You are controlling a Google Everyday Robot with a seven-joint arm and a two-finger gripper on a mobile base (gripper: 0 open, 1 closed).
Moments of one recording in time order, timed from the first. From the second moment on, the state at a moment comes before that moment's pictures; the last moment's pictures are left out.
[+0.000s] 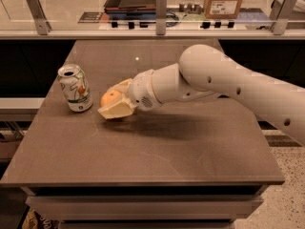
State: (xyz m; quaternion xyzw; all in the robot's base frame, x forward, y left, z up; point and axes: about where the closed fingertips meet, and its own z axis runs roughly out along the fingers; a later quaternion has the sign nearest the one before) arm 0.530 0.108 0.843 -0.55 0.65 0.32 0.40
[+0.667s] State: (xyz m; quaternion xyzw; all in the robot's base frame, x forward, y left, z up) arm 0.528 0.111 0.844 -0.55 0.65 0.32 0.40
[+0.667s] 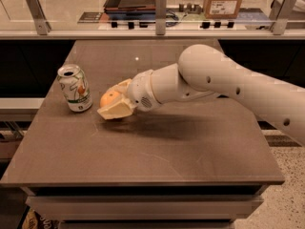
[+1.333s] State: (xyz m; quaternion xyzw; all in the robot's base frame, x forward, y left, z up) arm 0.526 0.115 0.845 -0.56 0.65 0.32 0.40
